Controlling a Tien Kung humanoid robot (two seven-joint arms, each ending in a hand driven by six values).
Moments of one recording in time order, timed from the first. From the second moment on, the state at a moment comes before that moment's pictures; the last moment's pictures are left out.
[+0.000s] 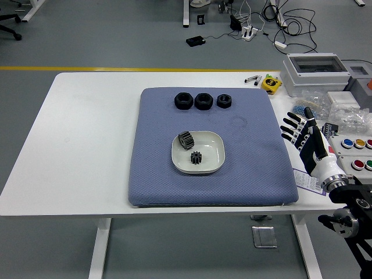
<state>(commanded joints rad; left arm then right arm) -0.17 0.09 -0.27 -0.22 -0.04 0.23 -0.02 0.26 -0.20 1.19 1.21 -0.82 -0.13 0.12</state>
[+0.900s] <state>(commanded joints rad) -0.17 0.09 -0.26 -0.22 -0.05 0.23 -0.03 0.21 -0.17 1.28 1.23 -0.87 -0.16 0.14</state>
